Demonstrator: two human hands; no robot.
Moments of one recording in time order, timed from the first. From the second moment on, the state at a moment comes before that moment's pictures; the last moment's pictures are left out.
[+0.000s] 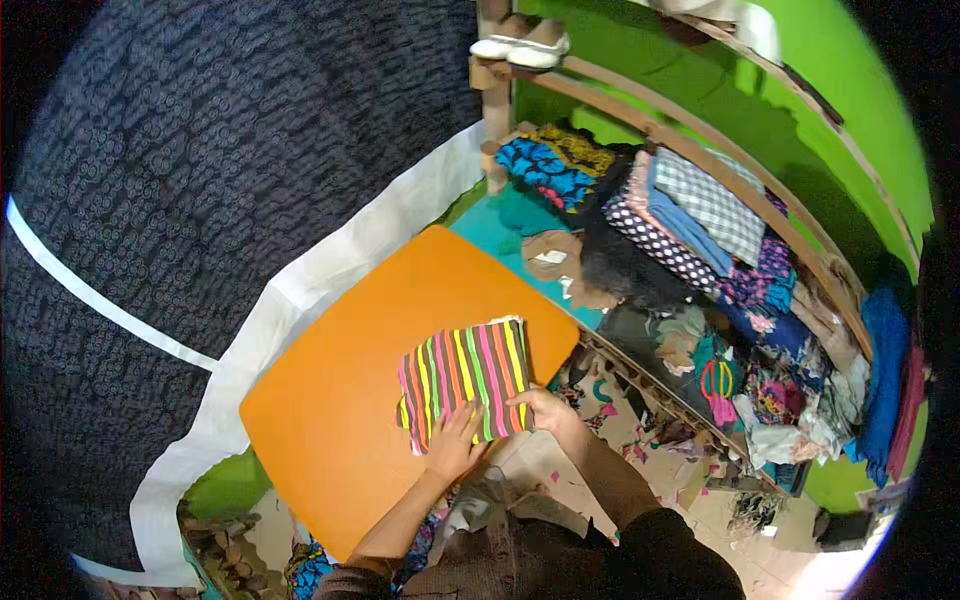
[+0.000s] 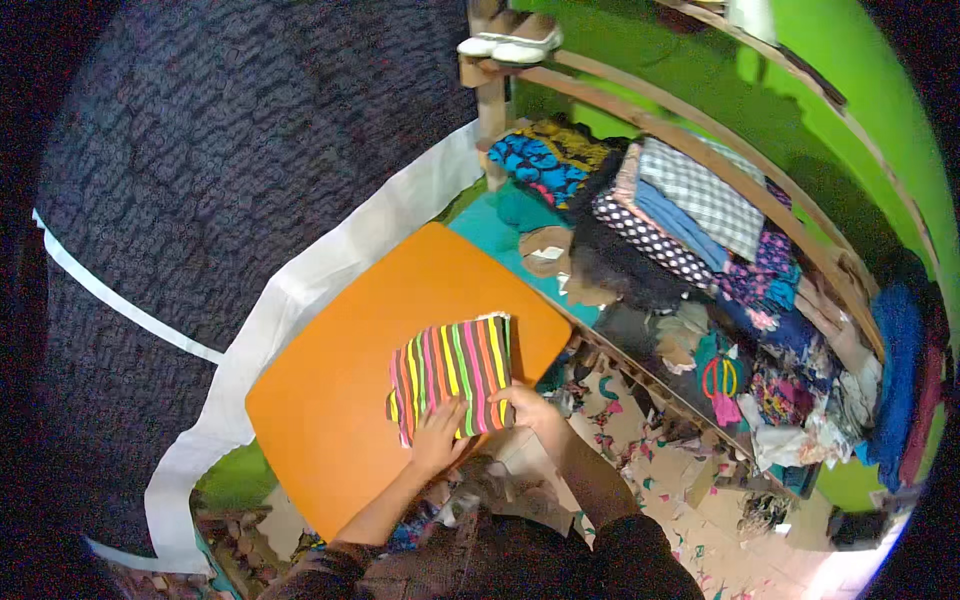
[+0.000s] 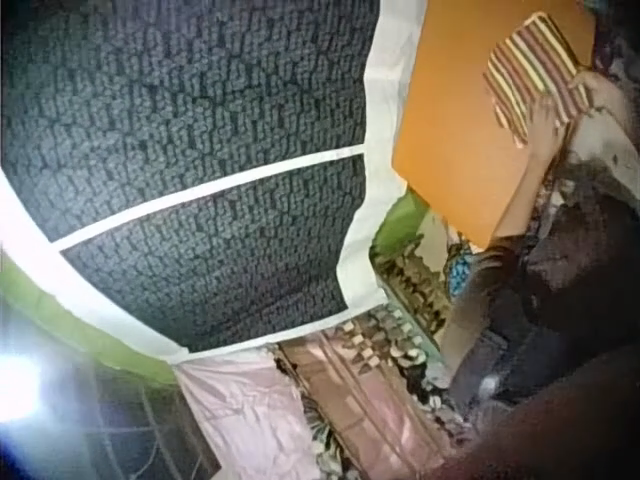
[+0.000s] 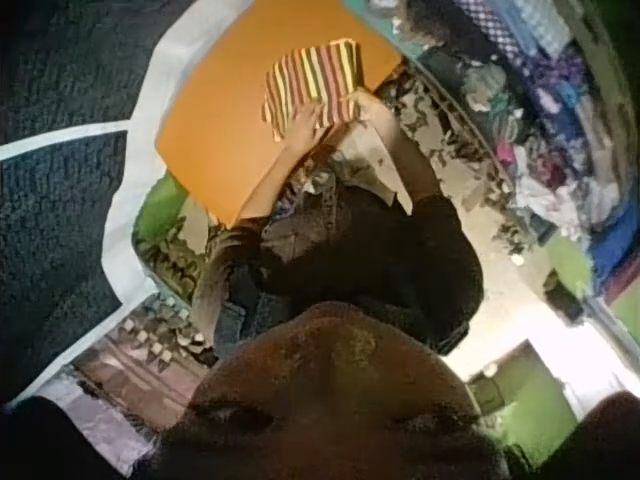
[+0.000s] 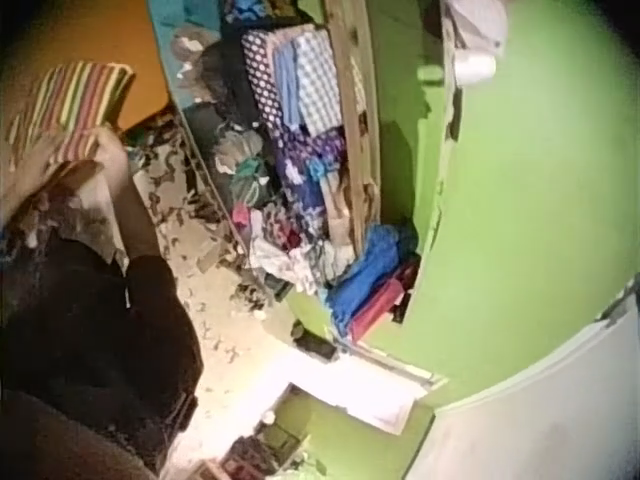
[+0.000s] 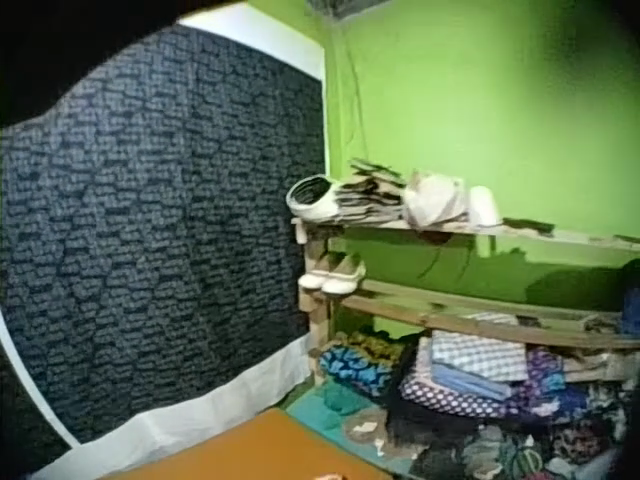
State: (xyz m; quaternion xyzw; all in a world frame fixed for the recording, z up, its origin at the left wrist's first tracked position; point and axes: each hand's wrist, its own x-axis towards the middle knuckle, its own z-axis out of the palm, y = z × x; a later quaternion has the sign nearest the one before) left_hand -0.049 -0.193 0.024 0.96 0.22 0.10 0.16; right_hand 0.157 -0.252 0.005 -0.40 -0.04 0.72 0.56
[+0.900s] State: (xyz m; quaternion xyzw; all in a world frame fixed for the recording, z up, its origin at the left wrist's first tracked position) left_hand 0.192 -0.371 0.134 0.54 0.07 0.03 0.84; right_hand 0.310 -0.639 0.183 -0.51 -0.12 0.32 0.79
